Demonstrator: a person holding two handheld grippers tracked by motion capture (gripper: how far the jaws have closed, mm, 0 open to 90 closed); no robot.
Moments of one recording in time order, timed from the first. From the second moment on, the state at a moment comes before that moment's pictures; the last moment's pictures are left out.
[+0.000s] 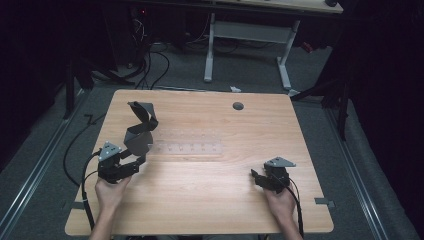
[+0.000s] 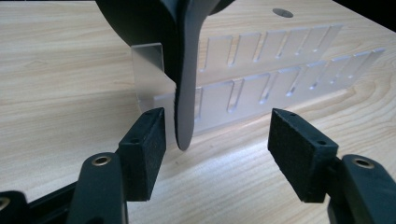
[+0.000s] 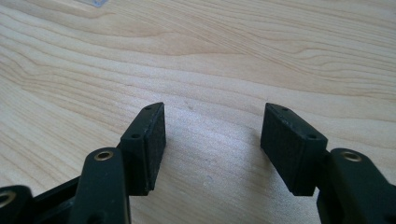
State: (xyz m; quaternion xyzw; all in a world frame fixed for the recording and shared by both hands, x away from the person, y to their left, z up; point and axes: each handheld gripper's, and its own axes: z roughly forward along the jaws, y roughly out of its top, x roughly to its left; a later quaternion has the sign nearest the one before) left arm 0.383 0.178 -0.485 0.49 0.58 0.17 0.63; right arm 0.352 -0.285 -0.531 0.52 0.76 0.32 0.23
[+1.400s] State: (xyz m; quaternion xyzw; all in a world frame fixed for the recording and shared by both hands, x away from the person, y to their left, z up) left arm 0.340 0.114 -0.512 0.56 0.54 0.10 0.61; right arm 0.352 -0.285 -0.531 0.52 0.76 0.32 0.23
